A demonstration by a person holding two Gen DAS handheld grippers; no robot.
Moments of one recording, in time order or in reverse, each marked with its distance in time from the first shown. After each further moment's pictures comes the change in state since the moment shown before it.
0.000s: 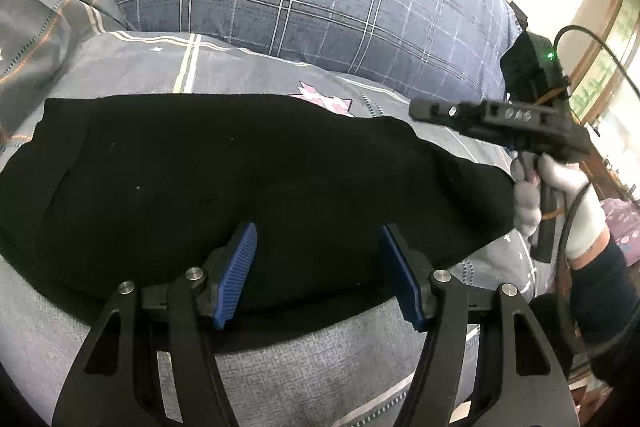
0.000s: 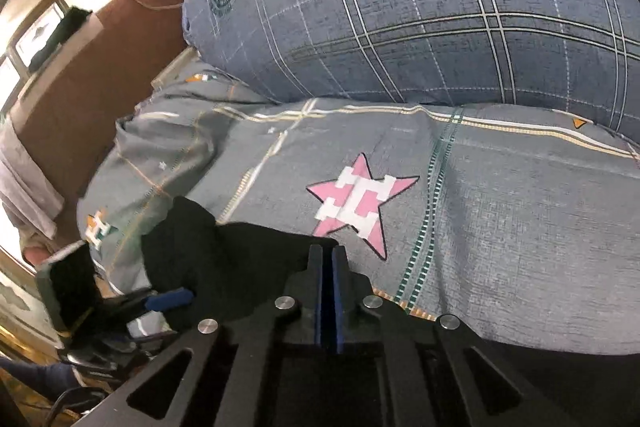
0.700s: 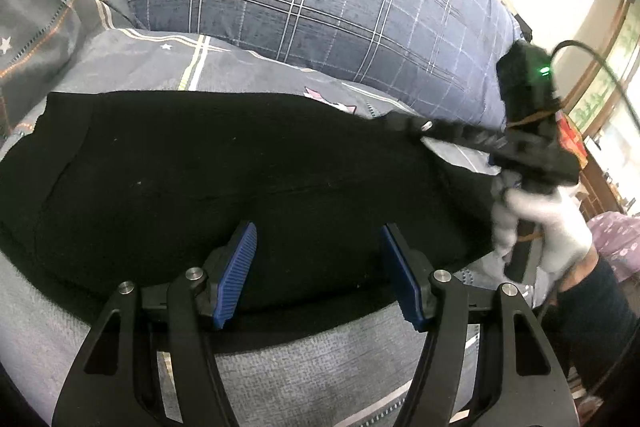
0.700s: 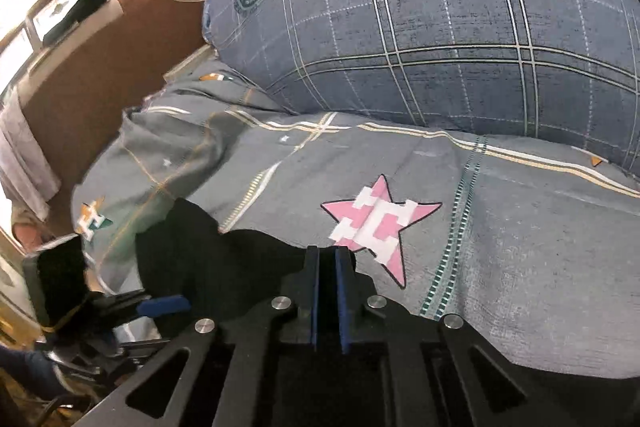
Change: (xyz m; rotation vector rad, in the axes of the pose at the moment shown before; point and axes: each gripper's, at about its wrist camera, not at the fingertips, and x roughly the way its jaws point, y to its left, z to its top) left arm -0.001 0.001 -0.003 -0.038 -0.029 0.014; right arm 0.033 0.027 -0.010 -0.150 -0.024 -0.136
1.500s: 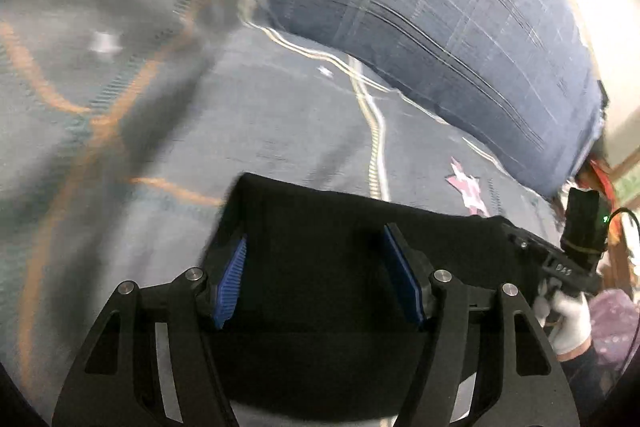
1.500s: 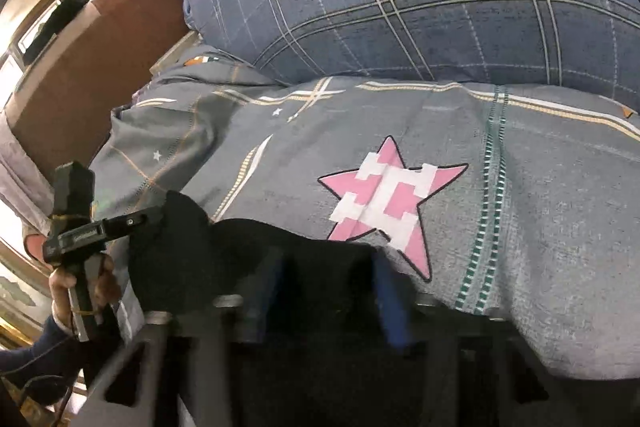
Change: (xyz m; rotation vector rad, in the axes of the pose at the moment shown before) left arm -0.012 0.140 0.075 -0.238 0.092 0.144; right arm 0.029 -0.011 0.001 0.101 0.053 0.105
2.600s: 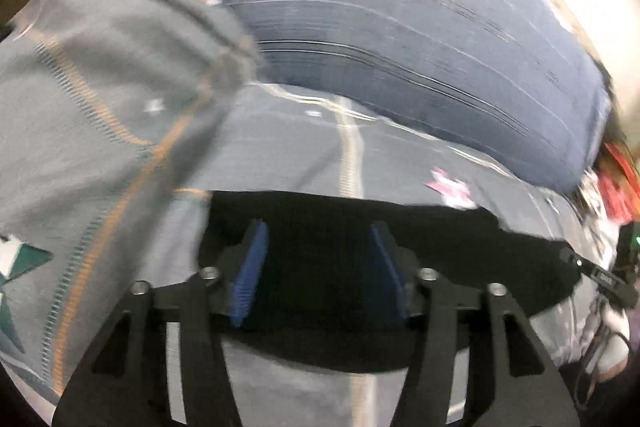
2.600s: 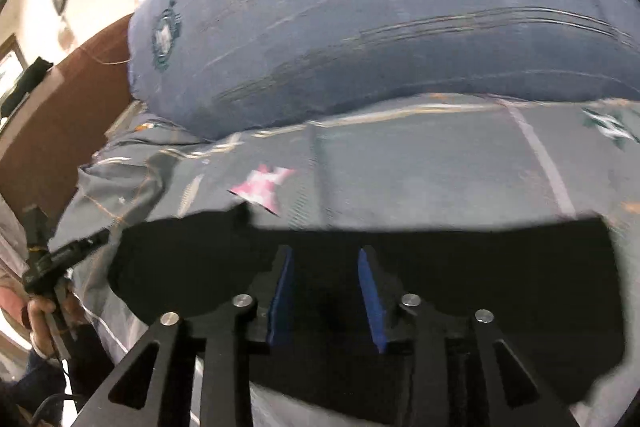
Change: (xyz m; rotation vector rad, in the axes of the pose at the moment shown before) left arm -0.073 -0.062 -0.048 0.129 -0.187 0.146; right arm -0.154 -0.052 -0.080 0.190 -0.166 -0.277
